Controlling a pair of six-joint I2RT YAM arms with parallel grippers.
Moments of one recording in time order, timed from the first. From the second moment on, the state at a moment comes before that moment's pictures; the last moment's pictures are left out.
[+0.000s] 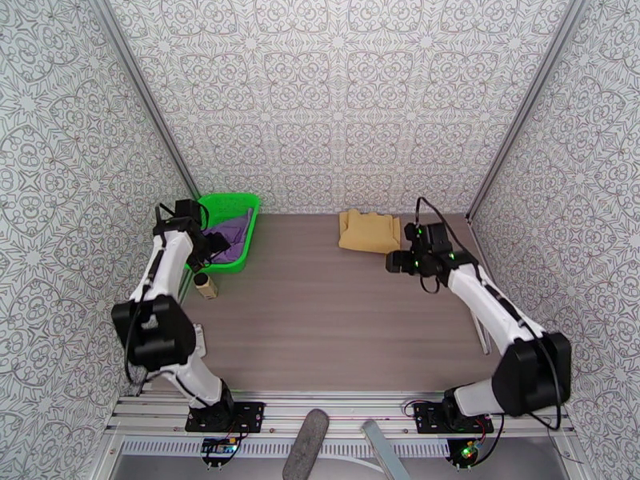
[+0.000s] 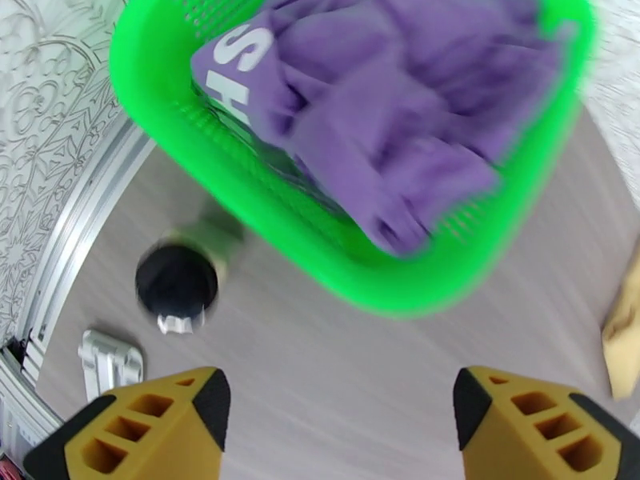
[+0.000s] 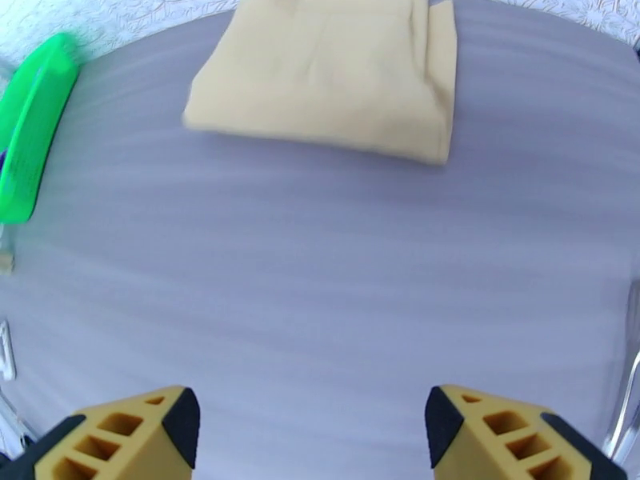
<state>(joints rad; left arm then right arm) 0.23 1.82 1.66 -1.01 0.00 -0.54 0.22 1.40 1.11 -0.61 -0.18 0.25</state>
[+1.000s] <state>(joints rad) 0.25 2.18 1.96 -1.00 -0.02 -0.44 0.22 1.29 0.88 -0.53 -0.27 0.34</state>
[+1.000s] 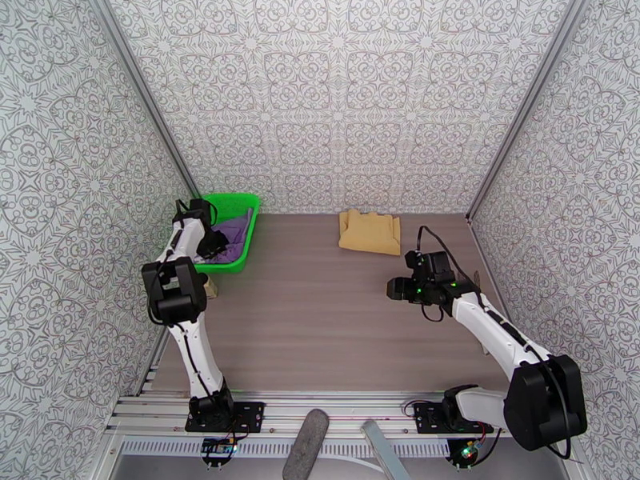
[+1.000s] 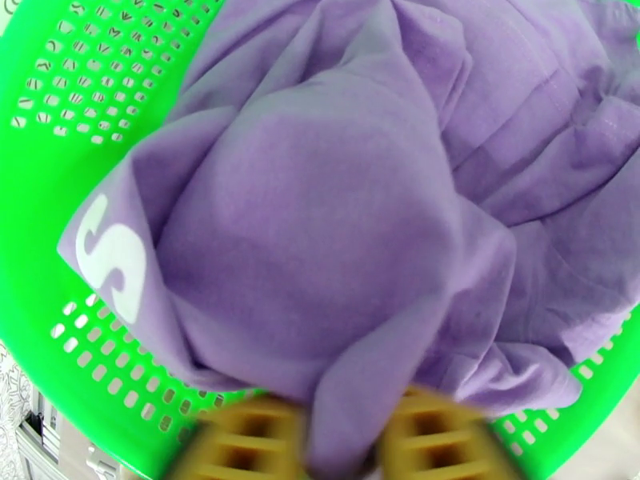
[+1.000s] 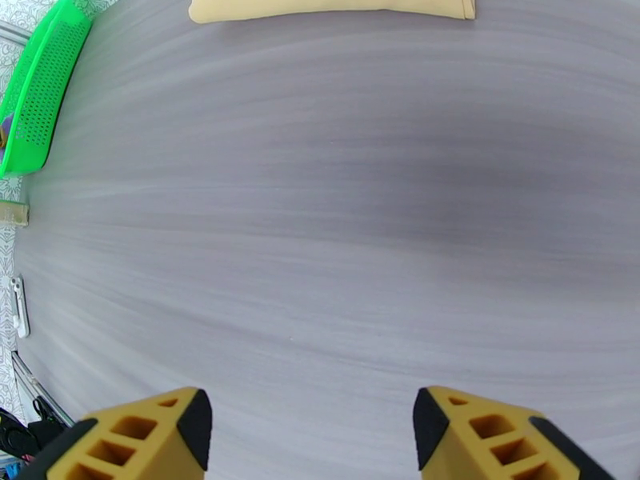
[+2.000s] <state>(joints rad) -0.31 1.50 2.29 -1.20 0.33 -0.49 0.22 0.94 0.84 -0.59 -0.33 0.50</state>
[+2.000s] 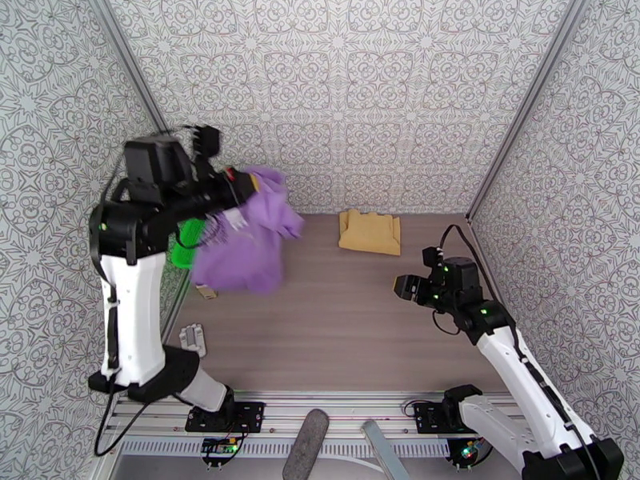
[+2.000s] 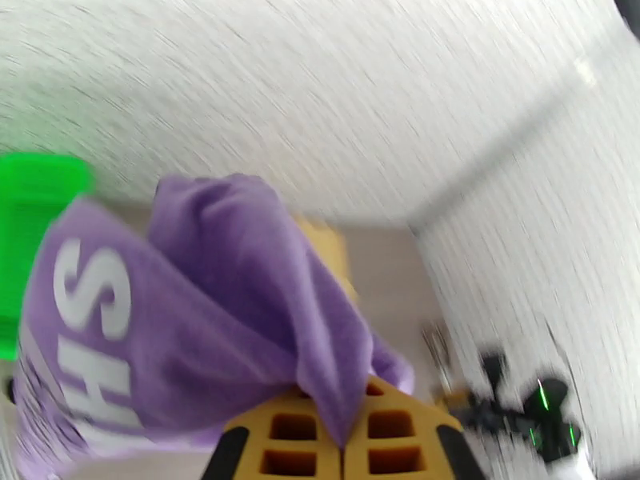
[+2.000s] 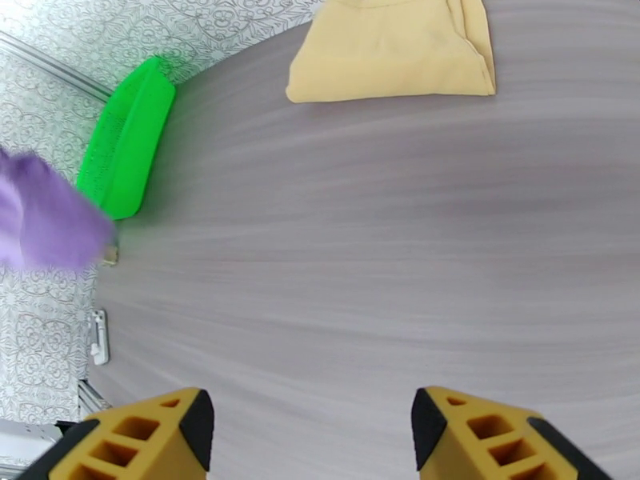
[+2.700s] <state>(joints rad) -0.79 1.41 1.14 -0.60 0.14 -0.84 0.30 0.91 0.69 -0.61 -0.43 0.47</state>
